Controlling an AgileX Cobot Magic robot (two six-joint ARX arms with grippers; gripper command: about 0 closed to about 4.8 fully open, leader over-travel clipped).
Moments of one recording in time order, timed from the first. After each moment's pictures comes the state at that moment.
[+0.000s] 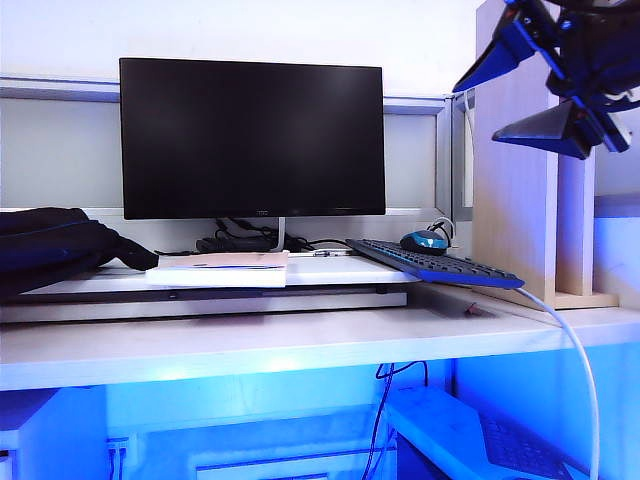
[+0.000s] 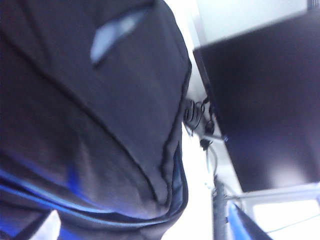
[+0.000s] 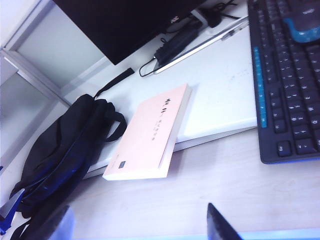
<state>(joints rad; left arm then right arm) 0.44 1.52 0.61 0.74 0.48 -1.13 0.22 1.22 0.59 0.54 -0.37 0.62</state>
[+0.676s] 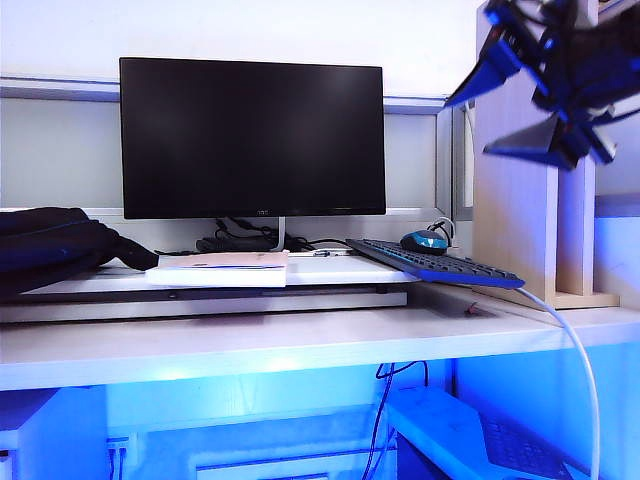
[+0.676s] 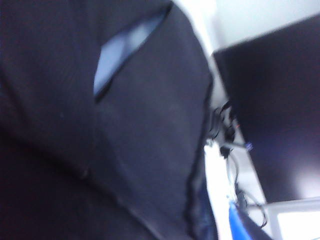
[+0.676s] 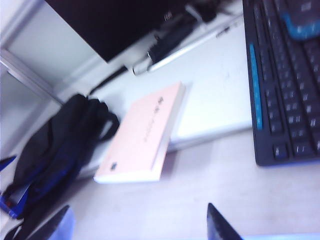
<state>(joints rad) 0.40 1.76 0.82 0.72 0.45 -1.08 0.22 1.31 0.63 0.55 -0.37 0.62</state>
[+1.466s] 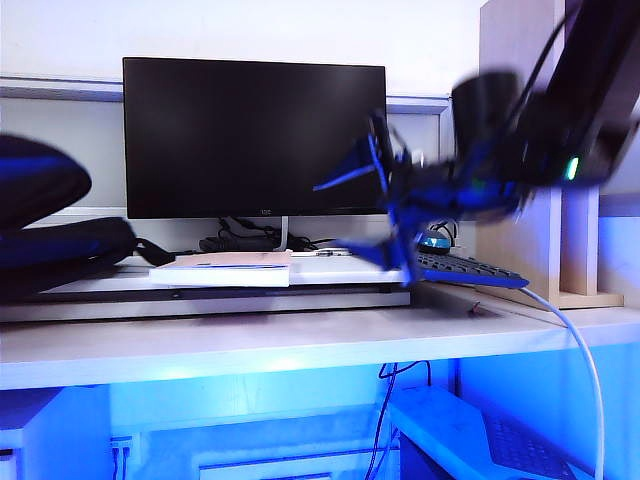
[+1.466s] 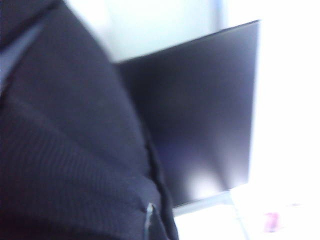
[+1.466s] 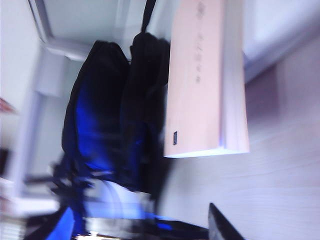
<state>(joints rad) 0.35 1.85 0.90 1.18 0.52 -1.43 0.37 2.03 1.04 0.89 -0.60 1.31</state>
